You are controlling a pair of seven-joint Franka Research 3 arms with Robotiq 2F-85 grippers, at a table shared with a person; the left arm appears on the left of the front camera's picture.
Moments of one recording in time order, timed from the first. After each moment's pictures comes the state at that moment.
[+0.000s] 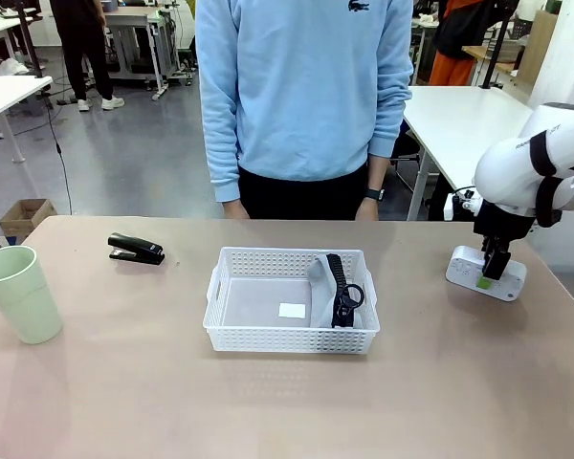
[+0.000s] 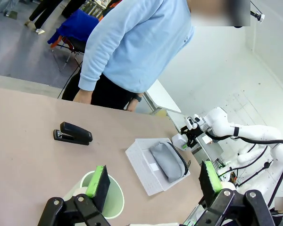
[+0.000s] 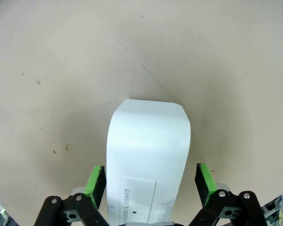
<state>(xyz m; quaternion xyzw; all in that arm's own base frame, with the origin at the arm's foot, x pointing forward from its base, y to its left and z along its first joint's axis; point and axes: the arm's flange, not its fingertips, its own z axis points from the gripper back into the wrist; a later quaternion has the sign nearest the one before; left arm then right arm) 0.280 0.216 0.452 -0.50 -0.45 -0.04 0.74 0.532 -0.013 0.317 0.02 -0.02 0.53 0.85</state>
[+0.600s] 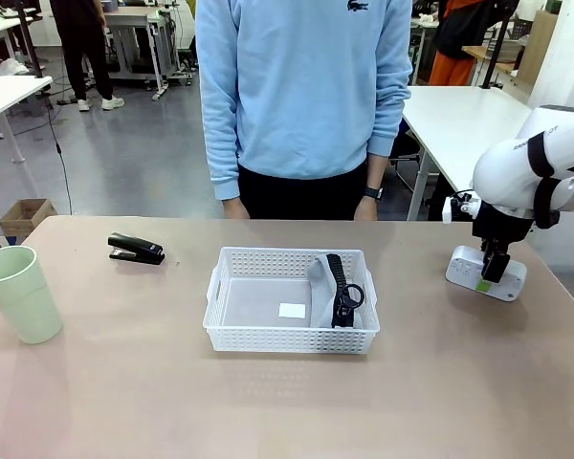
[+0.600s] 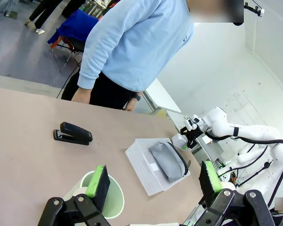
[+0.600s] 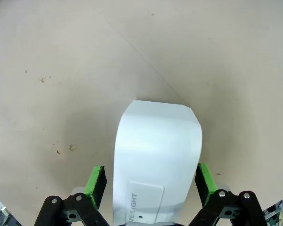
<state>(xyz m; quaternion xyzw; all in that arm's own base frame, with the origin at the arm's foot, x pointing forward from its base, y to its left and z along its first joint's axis) 0.280 0.216 0.452 -0.50 -0.45 -0.04 0.74 0.530 -0.010 0.313 0.02 -0.01 0.54 0.84</state>
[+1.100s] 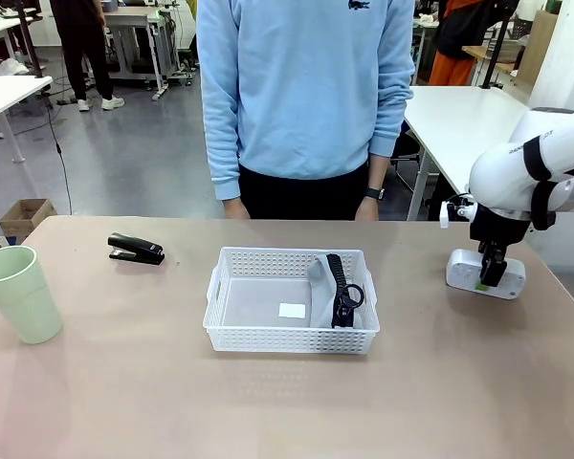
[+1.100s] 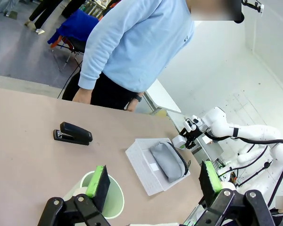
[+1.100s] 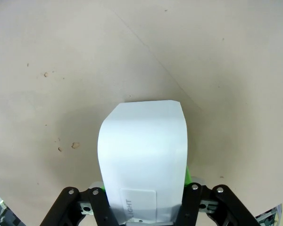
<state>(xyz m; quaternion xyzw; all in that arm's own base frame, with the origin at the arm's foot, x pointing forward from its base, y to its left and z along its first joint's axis) 0.280 0.216 0.452 -0.50 -0.45 -0.04 0.74 0.530 -0.006 0.311 0.02 0.01 0.55 0.83</state>
